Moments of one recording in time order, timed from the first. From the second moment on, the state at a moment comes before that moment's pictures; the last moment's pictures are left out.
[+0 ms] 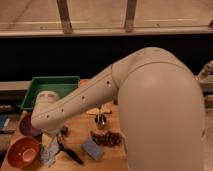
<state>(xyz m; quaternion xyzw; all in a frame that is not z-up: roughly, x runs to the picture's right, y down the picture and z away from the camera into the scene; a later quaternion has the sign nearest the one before) -0.259 0.213 0.692 -0.30 -0.04 0.20 0.93</state>
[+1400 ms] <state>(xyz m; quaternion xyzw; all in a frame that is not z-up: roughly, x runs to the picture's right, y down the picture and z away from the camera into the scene) -0.301 0.276 0.699 -0.35 -0.07 0.13 0.92</state>
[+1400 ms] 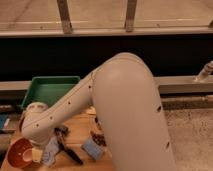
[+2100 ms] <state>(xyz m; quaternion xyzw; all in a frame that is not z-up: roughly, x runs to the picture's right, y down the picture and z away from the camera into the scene) -0.312 0.327 0.741 -0.42 -0.07 0.13 0.90</state>
